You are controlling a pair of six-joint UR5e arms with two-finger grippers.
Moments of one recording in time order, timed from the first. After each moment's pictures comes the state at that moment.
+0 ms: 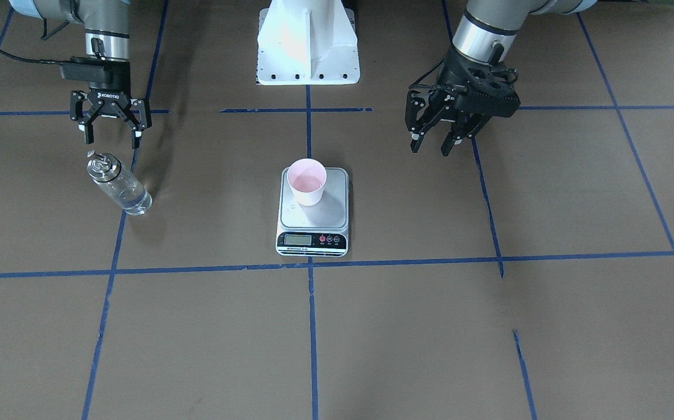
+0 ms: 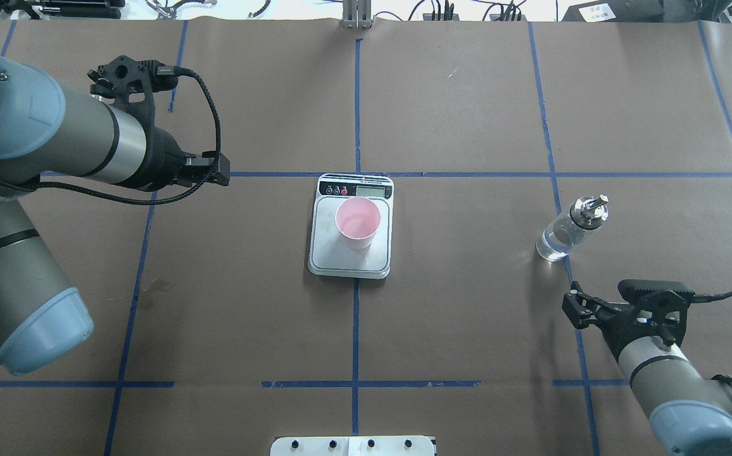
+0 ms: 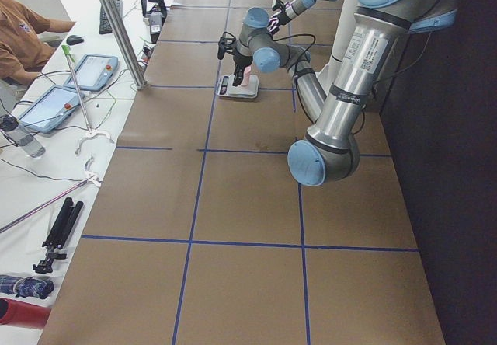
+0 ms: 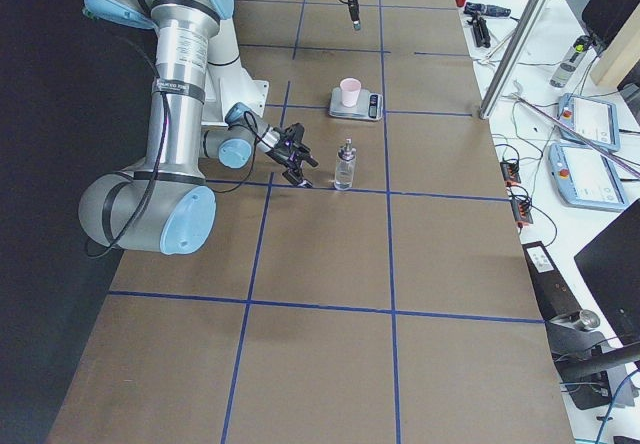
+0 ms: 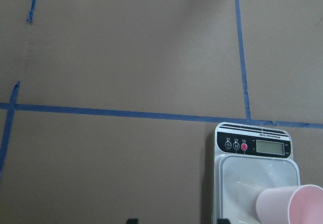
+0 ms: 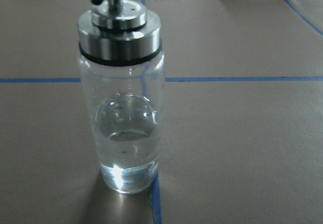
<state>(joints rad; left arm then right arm) -0.72 -1.98 -2.07 -1.64 -1.87 -1.09 0.11 -1.84 2.11 -1.21 0.87 1.59</state>
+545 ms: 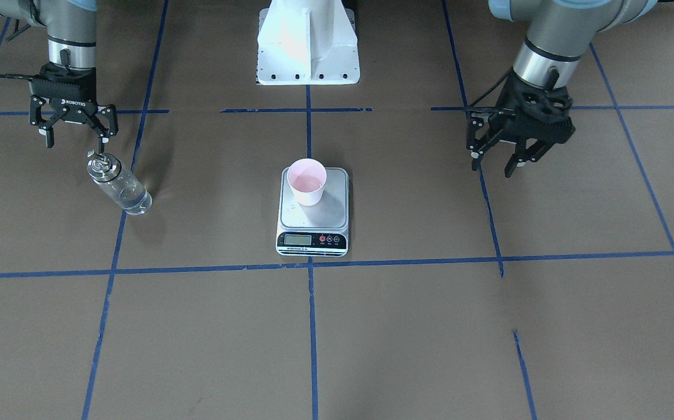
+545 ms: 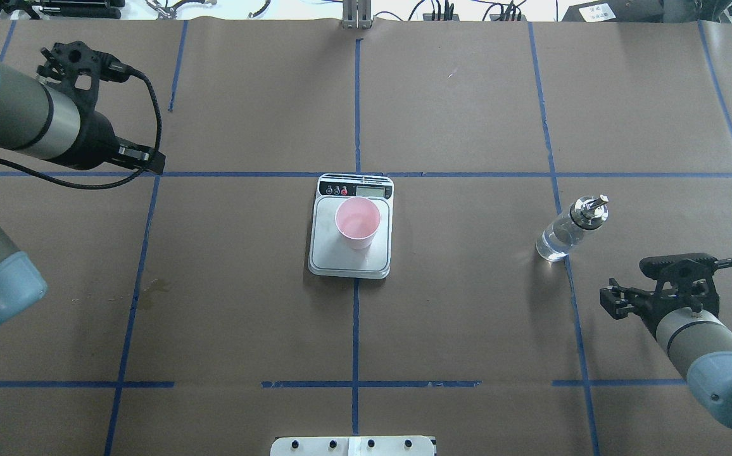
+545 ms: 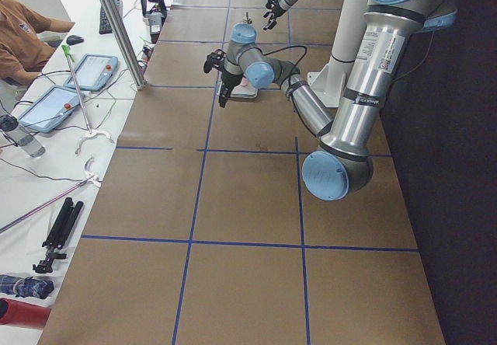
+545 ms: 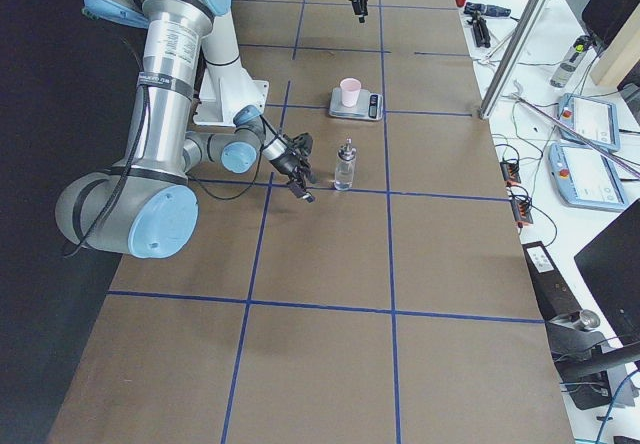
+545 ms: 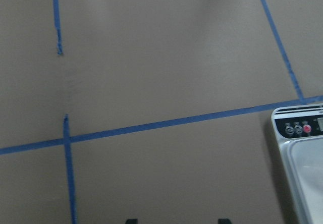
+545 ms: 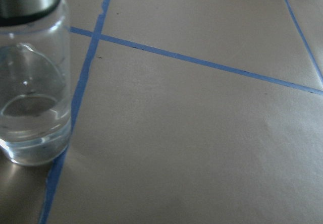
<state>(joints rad) -0.89 -1.87 -2.02 -1.64 -1.97 -0.67 0.27 -1.91 2.12 -1.21 1.11 1.27</state>
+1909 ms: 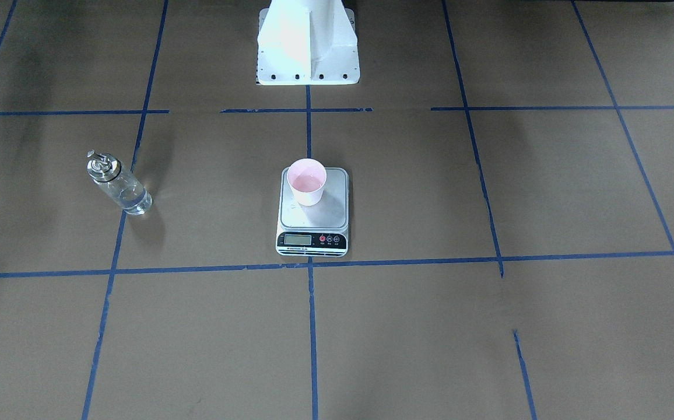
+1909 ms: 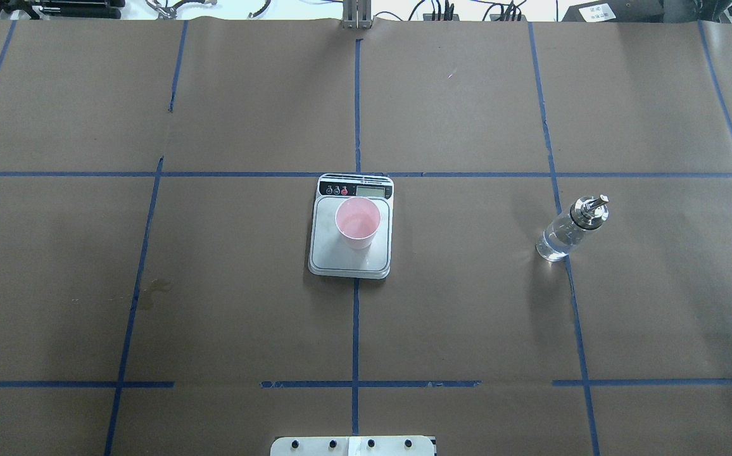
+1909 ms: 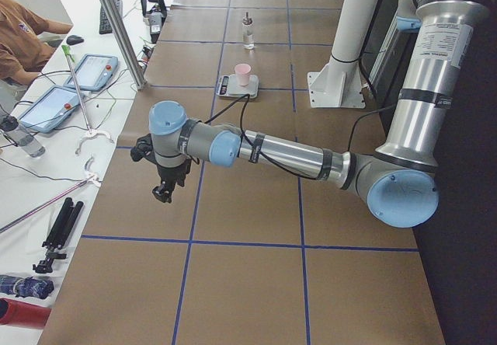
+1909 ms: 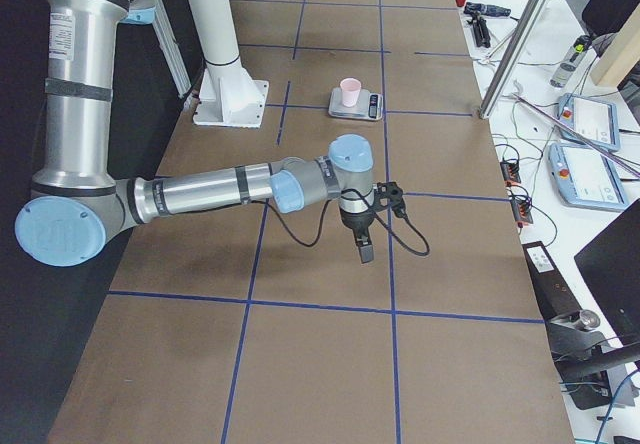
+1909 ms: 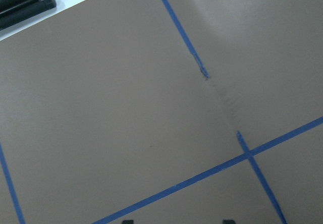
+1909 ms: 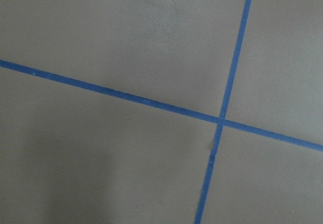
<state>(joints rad) -1.56 -1.77 -1.56 -1.65 -2.29 0.21 1.41 -1.60 1.85 -1.57 2.18 0.01</state>
